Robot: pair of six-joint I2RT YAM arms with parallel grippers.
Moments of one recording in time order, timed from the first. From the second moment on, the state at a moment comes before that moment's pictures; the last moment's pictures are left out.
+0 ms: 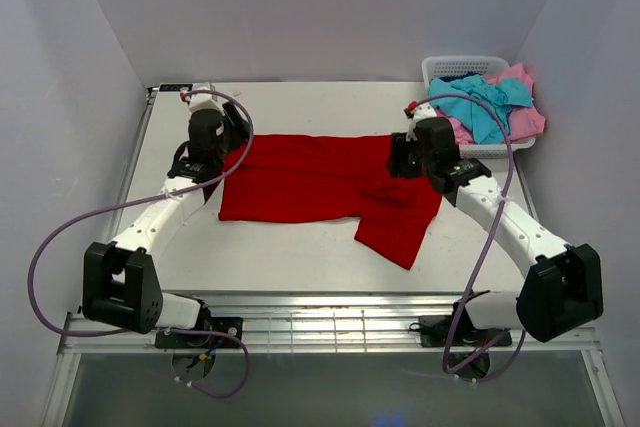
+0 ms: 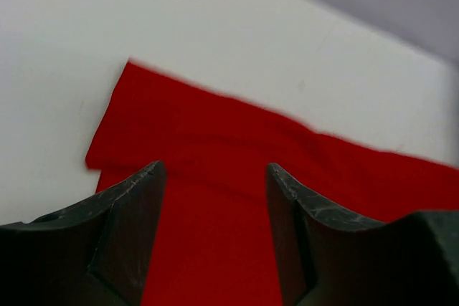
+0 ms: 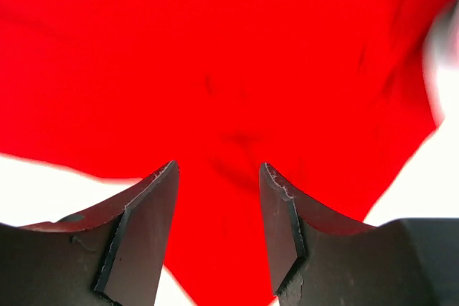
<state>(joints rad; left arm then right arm) -0.24 1.36 1.02 0.09 -0.22 -0.44 0.41 1.33 1.06 -0.33 0.02 0.18</state>
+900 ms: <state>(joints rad) -0.33 1.46 0.73 -0.45 -0.47 -0.73 0.79 1.11 0.62 -0.51 0.22 0.54</state>
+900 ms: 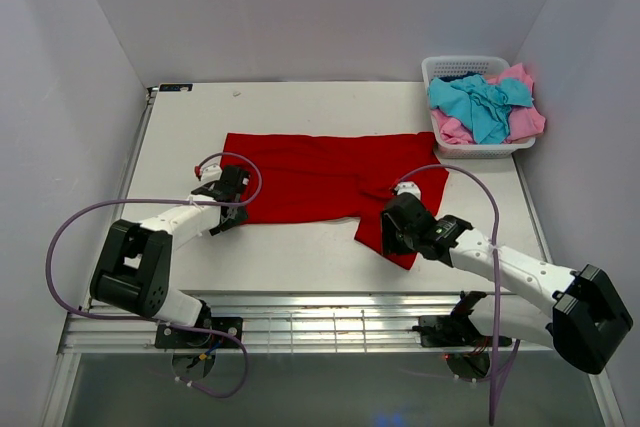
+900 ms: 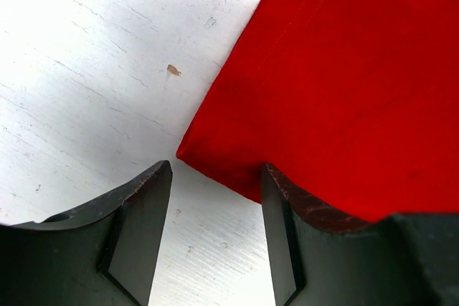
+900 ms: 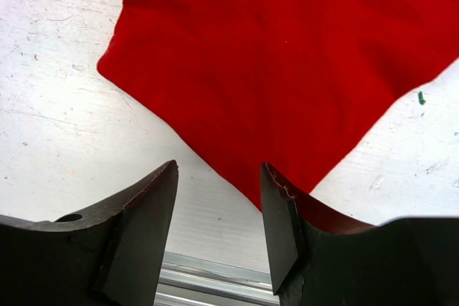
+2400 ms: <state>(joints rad) -0.33 1.55 0.81 -0.44 -0.52 -0.70 0.79 1.13 0.52 -0.60 0.27 0.68</state>
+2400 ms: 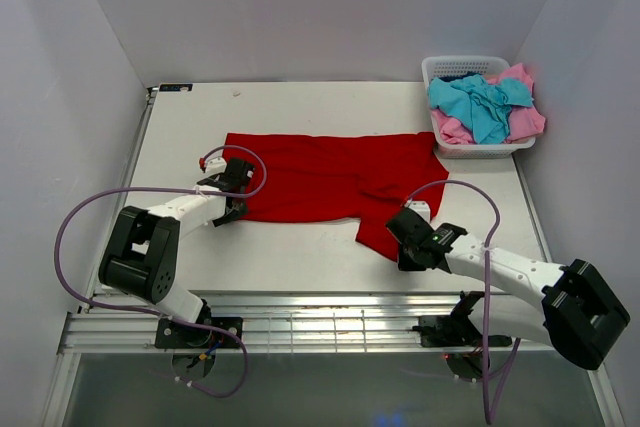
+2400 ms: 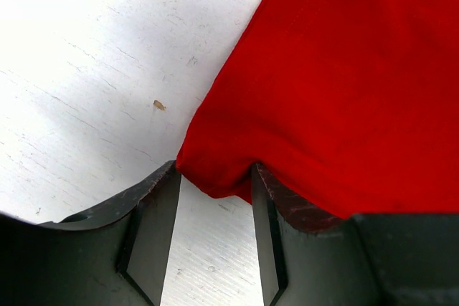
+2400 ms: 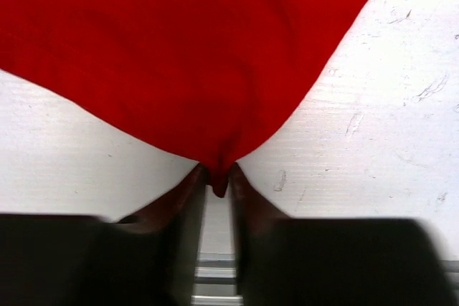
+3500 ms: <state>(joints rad) -0.23 1.66 1.03 -0.44 -0.53 -0.62 0.60 1.50 1.09 -0.57 0.42 0.41</state>
